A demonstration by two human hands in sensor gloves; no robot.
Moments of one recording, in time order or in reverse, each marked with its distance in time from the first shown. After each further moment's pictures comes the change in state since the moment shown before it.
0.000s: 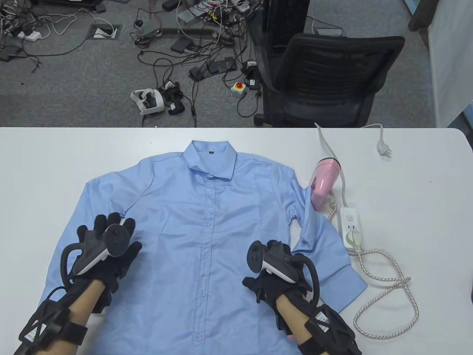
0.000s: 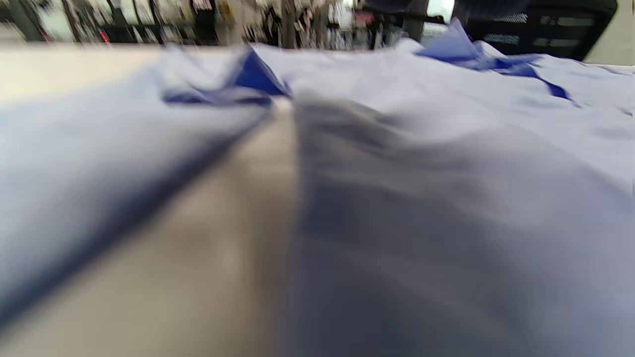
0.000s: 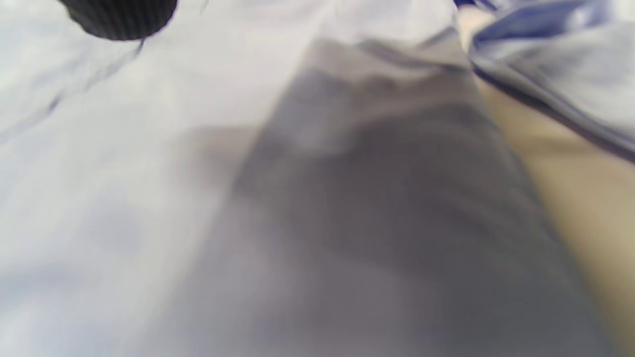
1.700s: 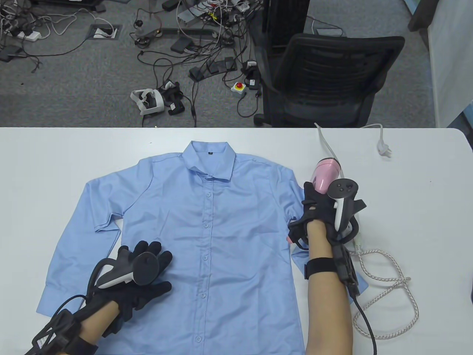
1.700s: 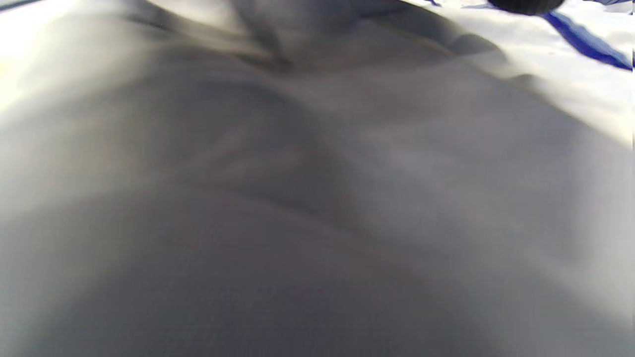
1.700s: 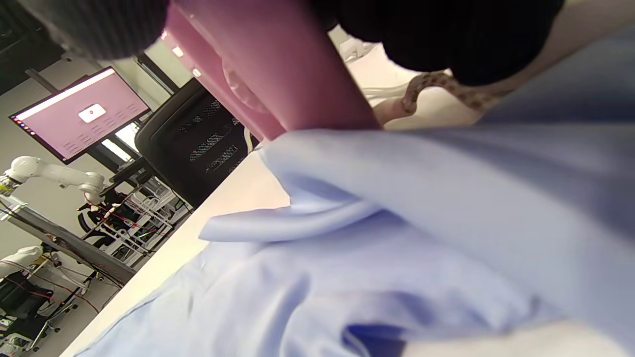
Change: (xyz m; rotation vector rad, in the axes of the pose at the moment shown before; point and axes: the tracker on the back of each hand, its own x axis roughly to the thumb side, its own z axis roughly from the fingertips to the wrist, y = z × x) left_hand 0.041 -0.046 0.034 -0.122 -0.315 -0.198; right_hand -0.153 -0.062 -0.099 -0.364 0.715 -0.837
